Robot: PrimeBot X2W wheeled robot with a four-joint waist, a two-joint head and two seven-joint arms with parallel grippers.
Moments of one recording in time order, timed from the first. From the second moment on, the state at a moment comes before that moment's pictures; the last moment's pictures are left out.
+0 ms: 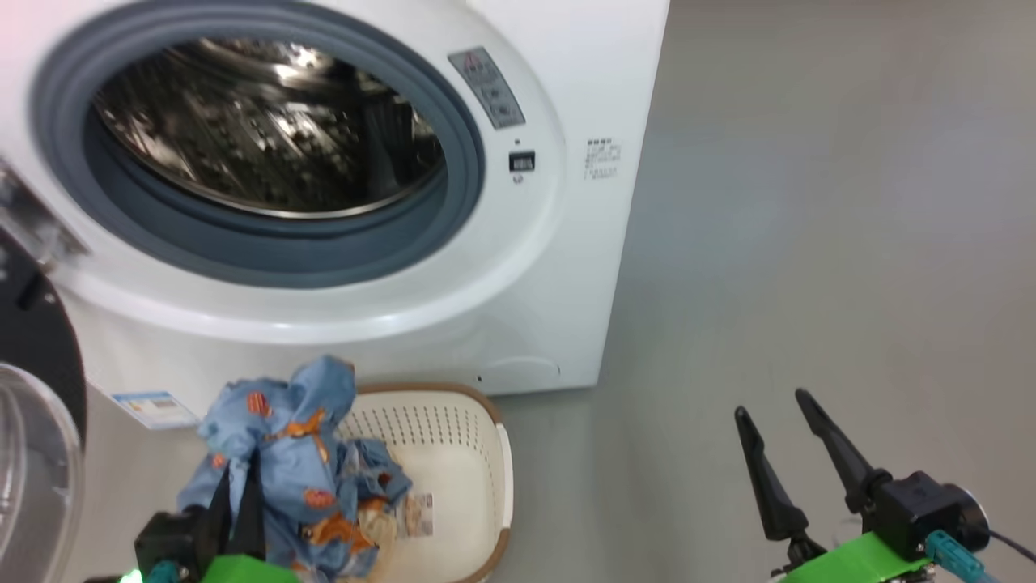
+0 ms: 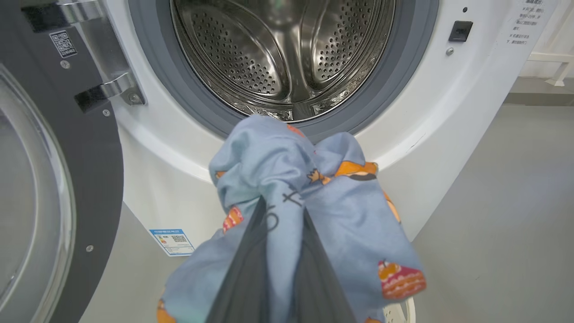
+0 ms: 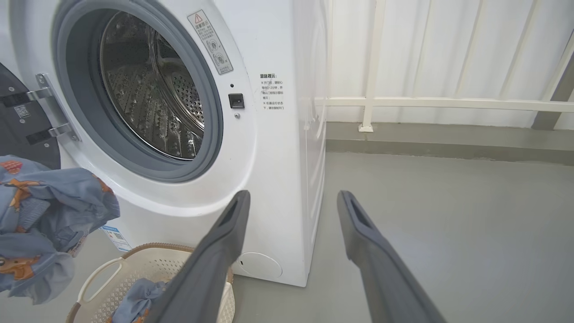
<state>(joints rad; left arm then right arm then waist) -0.08 0.17 -0.22 0.28 -0.31 0.12 -0.21 0.01 -0.08 0.06 0.03 0.13 0.13 -0.24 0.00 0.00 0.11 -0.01</state>
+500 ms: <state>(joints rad) 0.08 0.21 -0.22 0.08 -0.31 0.16 -0.12 0.09 -0.06 0.05 -0.01 0.12 0.13 -0.19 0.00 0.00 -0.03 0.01</state>
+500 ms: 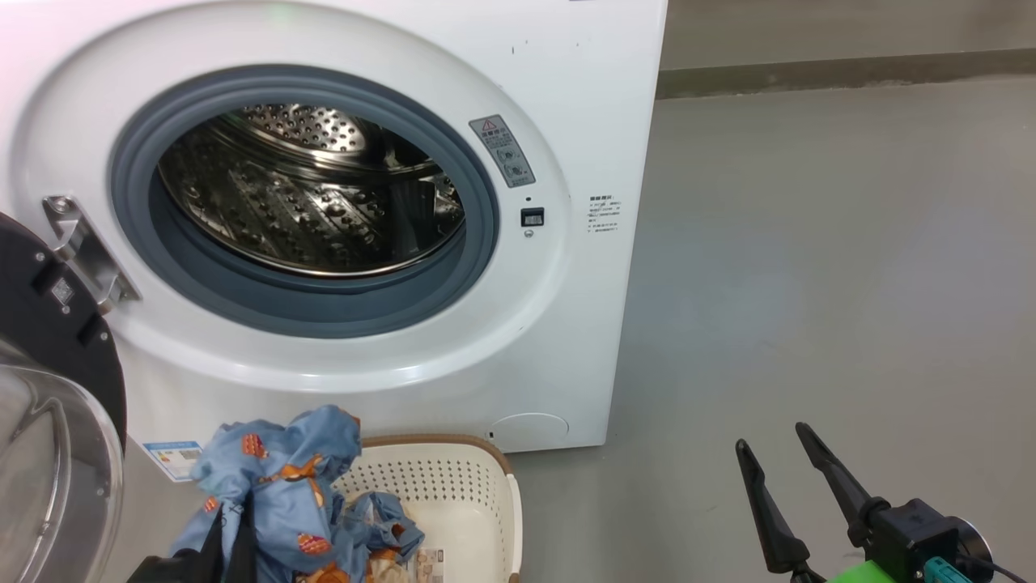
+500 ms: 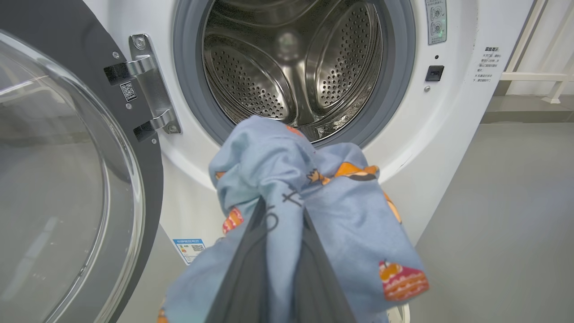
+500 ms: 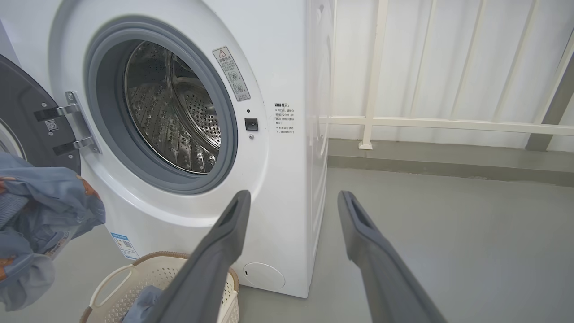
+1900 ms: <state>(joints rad) 0.00 0.19 -0.24 0.10 -0.35 0.19 -0.15 0.10 -0.05 0.05 -0.05 0.11 0.13 -0.18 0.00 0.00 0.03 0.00</state>
